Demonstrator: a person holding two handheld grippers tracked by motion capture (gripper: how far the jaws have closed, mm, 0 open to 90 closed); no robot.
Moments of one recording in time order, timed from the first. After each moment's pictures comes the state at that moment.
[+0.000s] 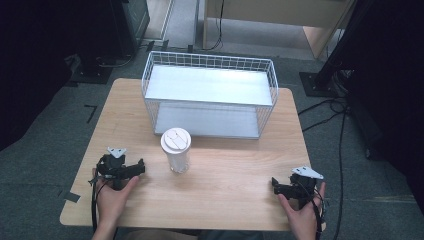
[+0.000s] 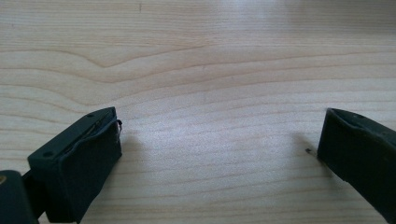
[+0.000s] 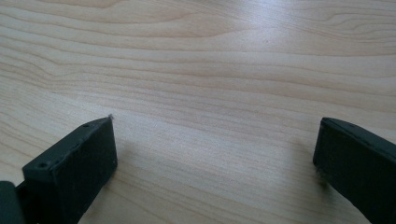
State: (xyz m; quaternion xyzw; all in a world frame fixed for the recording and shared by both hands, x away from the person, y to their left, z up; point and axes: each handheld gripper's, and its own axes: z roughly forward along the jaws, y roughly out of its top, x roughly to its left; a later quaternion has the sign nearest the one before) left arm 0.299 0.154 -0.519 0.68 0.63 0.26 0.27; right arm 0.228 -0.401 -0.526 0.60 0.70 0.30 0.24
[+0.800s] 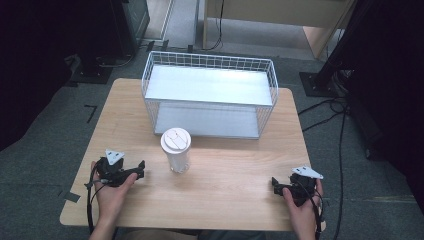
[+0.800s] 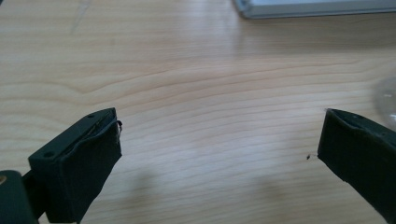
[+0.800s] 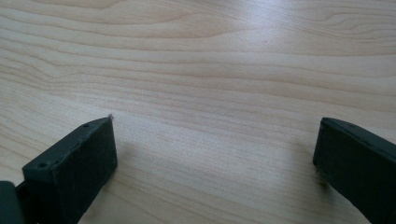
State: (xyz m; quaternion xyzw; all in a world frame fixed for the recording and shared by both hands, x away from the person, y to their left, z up) left arm 0.277 0.153 -0.501 0.70 0.57 0.25 0.34; right arm 0.229 -0.400 -0.526 0.60 0.70 0.30 0.24
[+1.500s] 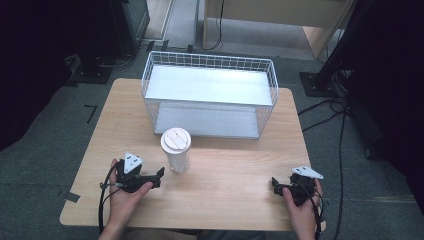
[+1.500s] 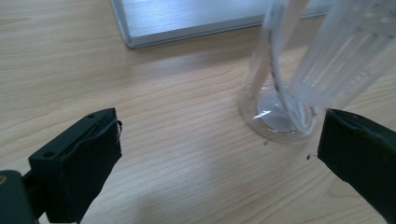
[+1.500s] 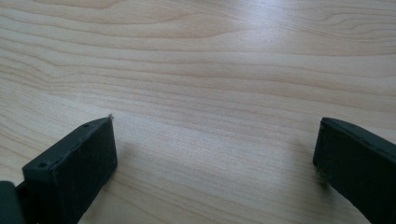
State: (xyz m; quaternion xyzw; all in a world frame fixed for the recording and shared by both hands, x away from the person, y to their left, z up) left arm 0.258 0.107 -0.485 0.75 0.48 0.21 0.40; right arm 0.229 -0.400 -0.526 0.60 0.70 0.30 0.24
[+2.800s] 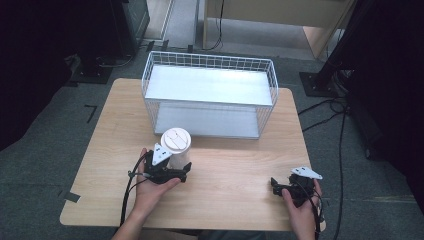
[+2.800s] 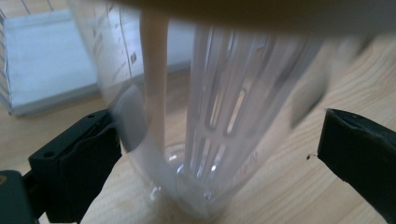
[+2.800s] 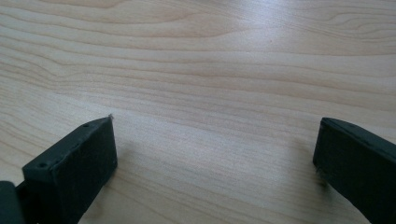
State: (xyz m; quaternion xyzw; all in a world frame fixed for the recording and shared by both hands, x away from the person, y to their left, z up) left arm 0.279 0.039 -0.471 0.77 0.43 0.18 0.44; right arm 0.228 -0.397 -0.526 0.60 0.70 0.30 0.24
